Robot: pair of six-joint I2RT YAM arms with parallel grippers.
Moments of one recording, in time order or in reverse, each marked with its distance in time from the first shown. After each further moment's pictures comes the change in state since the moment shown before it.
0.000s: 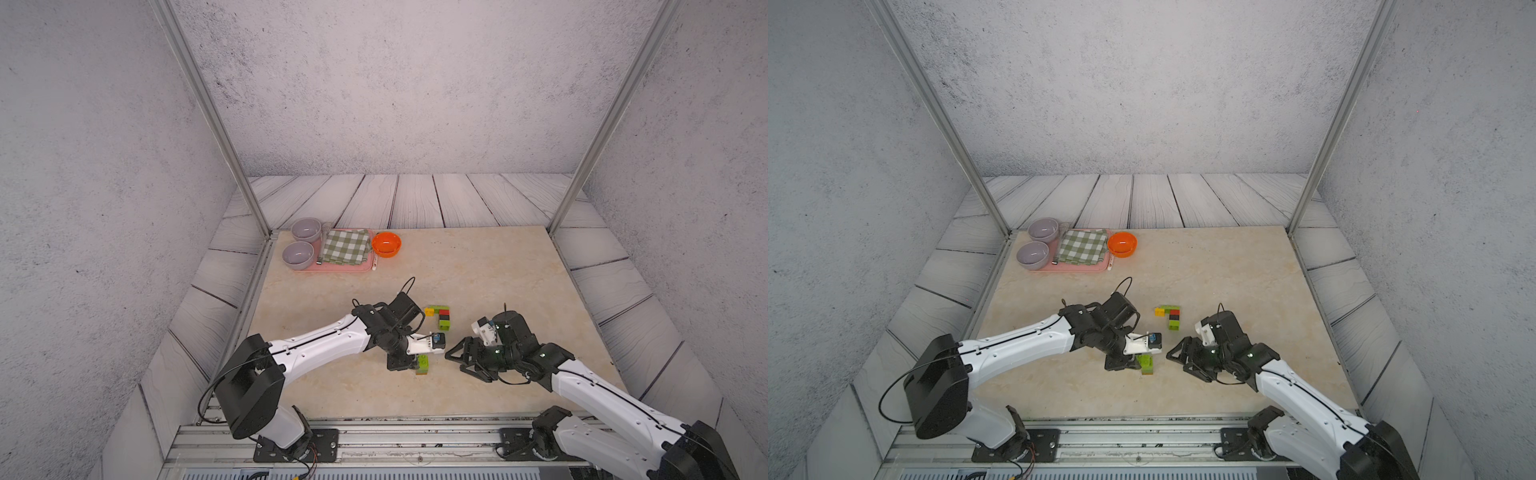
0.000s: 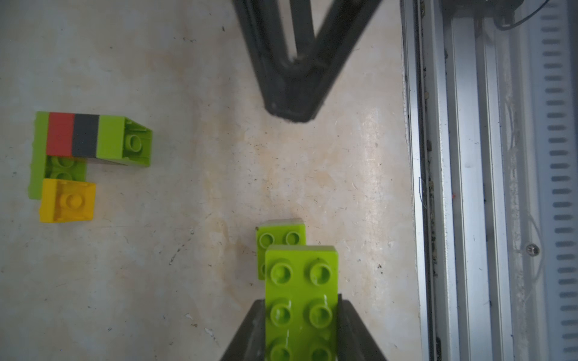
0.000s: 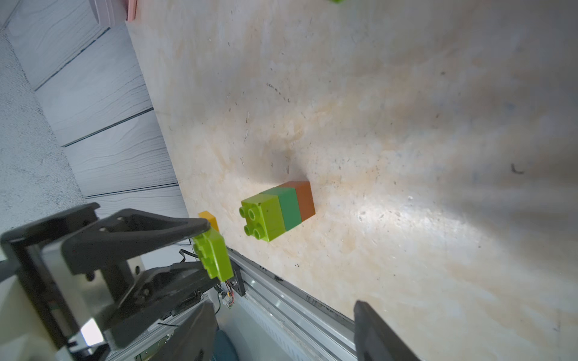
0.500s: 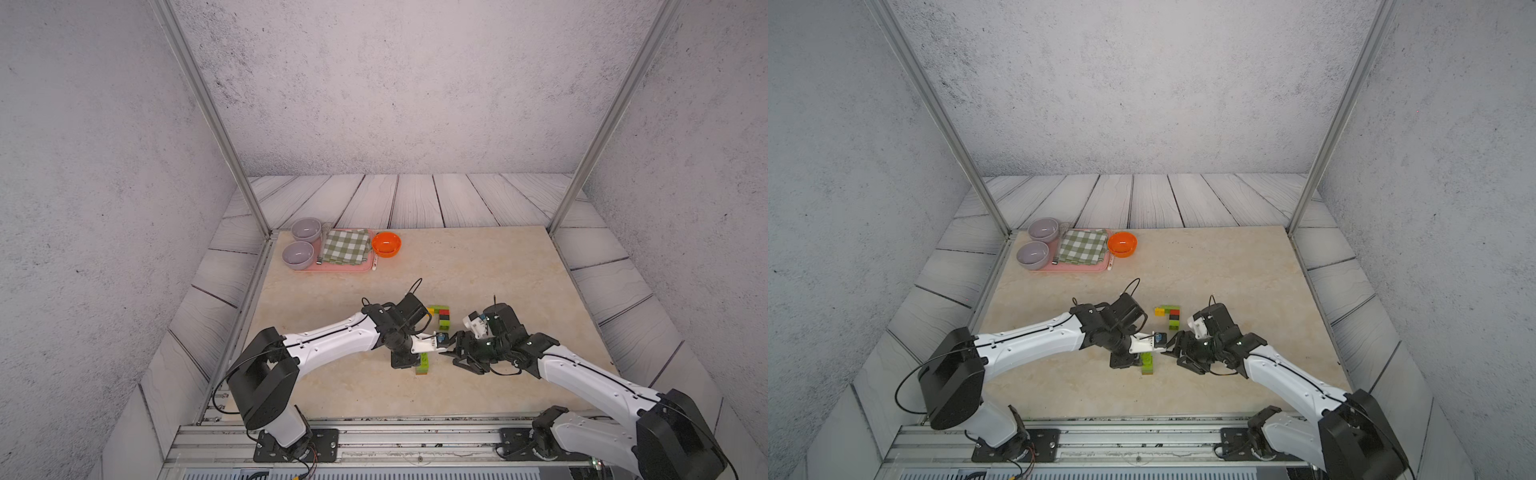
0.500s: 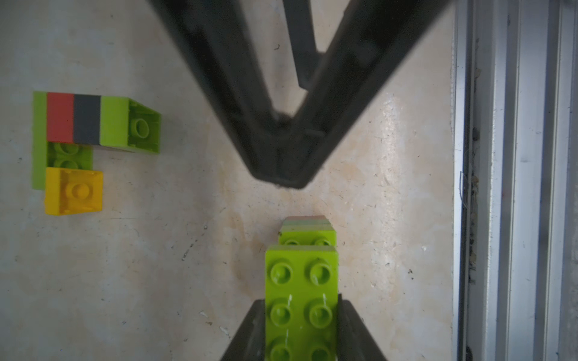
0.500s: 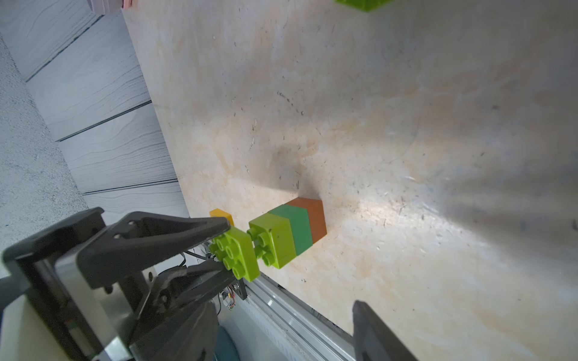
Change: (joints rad) left arm -0.012 0.069 0.037 0.006 -0.085 -0.016; right arm 0.000 0.168 0.051 0.080 -0.031 -0.036
